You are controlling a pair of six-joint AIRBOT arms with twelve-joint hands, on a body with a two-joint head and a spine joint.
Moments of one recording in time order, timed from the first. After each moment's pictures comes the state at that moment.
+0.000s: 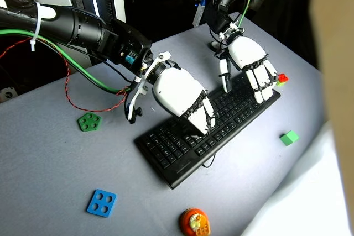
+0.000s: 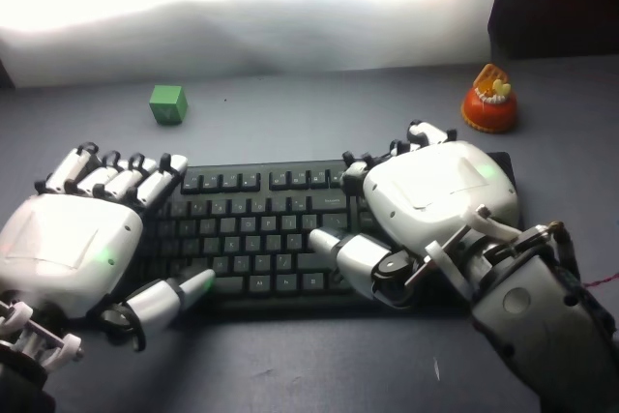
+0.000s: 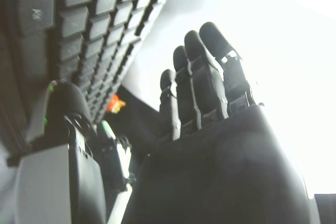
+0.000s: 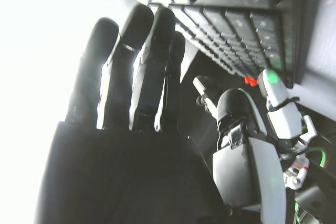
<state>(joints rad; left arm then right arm) 0.98 -1.15 0.96 -0.67 -1.30 1.55 -0.53 -1.39 0.86 1.11 1.05 -2.07</state>
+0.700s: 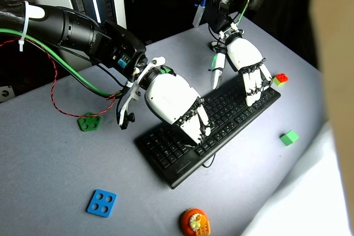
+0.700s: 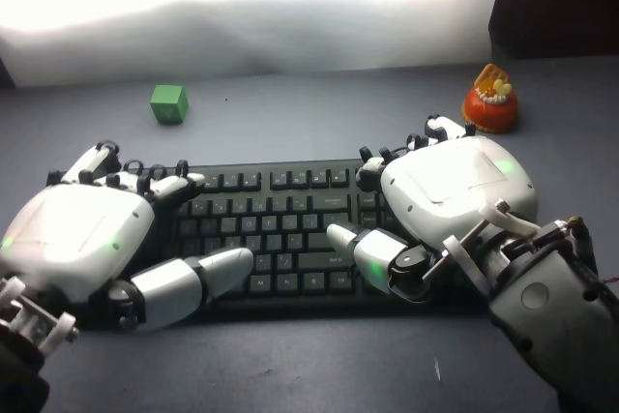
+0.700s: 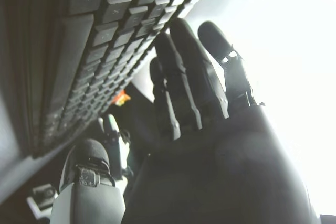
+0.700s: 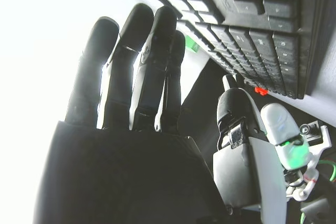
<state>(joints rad) 0.92 -1.07 0.91 -0.63 -1.16 1.40 -0.53 -1.35 0.84 1.11 1.05 -2.07</state>
